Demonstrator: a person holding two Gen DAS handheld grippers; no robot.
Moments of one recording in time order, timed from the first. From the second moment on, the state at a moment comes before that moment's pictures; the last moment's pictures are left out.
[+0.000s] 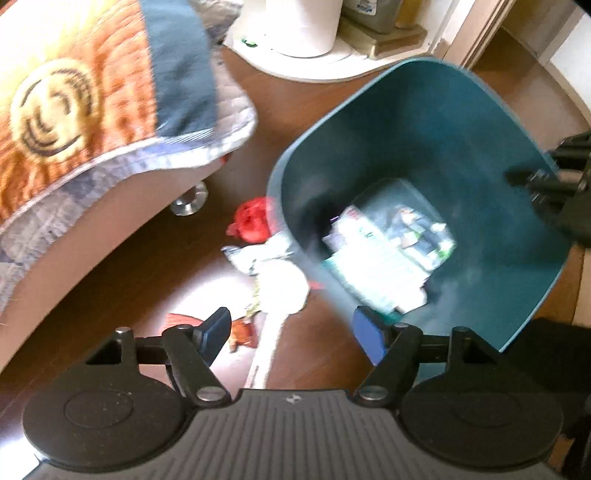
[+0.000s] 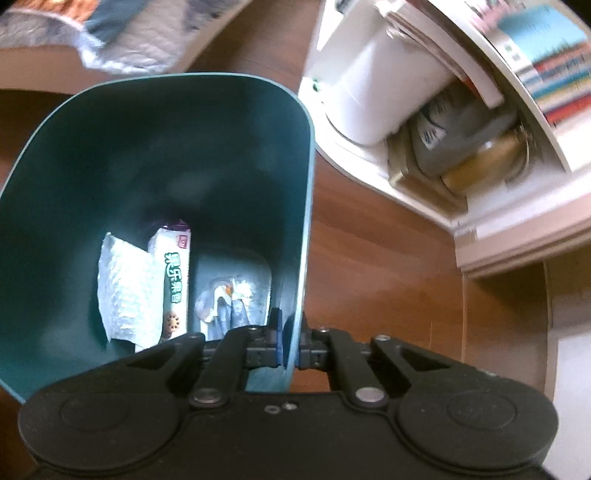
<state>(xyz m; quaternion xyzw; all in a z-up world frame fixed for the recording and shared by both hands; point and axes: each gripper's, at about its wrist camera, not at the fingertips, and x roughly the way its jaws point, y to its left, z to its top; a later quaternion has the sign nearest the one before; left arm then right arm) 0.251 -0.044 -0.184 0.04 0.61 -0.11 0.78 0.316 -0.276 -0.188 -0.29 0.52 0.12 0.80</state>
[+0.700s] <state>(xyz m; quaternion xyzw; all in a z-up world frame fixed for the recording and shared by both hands) 0.294 0.131 -0.411 -0.19 0.73 0.16 0.64 0.343 -0.306 -0.189 -0.25 0.56 0.05 0.79</state>
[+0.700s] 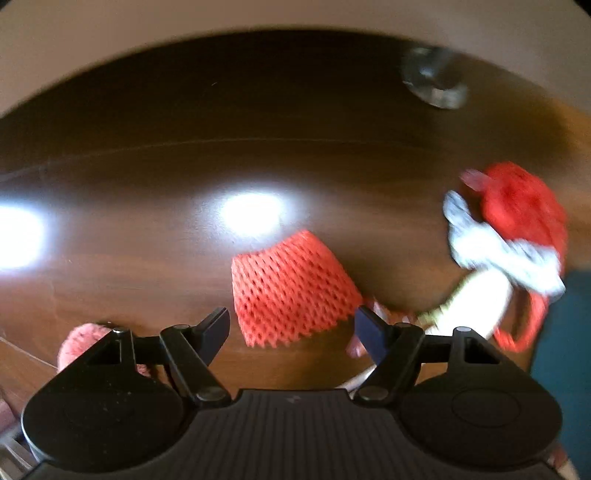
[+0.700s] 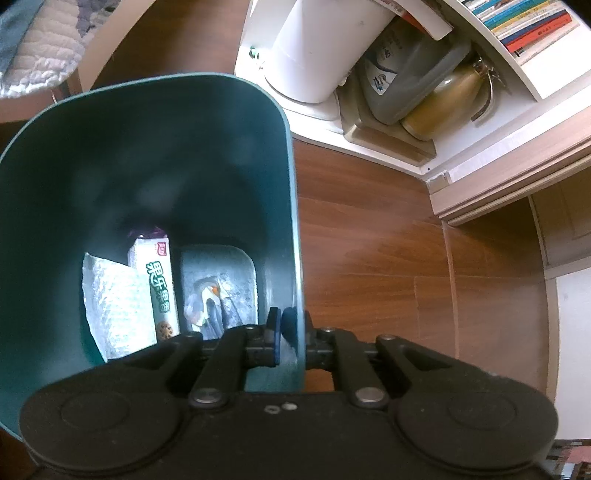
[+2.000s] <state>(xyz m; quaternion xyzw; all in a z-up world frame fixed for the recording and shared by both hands) 0.288 0.064 -0.372 -0.11 0.73 0.15 0.66 0.337 -0.312 -0.195 -0.25 0.56 0.09 0.78</state>
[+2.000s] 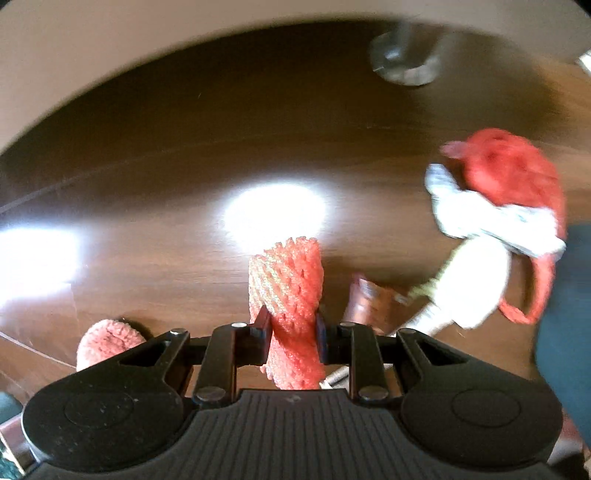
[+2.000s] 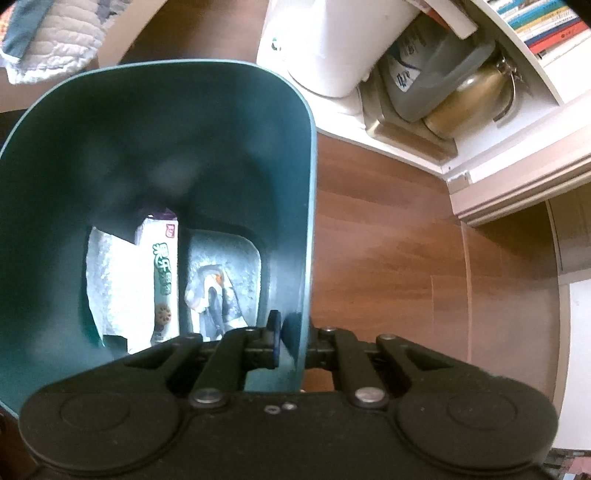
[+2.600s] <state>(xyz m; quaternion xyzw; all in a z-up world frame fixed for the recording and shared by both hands) 0.279 0.005 -0.159 -0.06 0.63 0.04 0.78 0.302 -0.275 -0.181 -0.29 0.50 0.12 0.80</state>
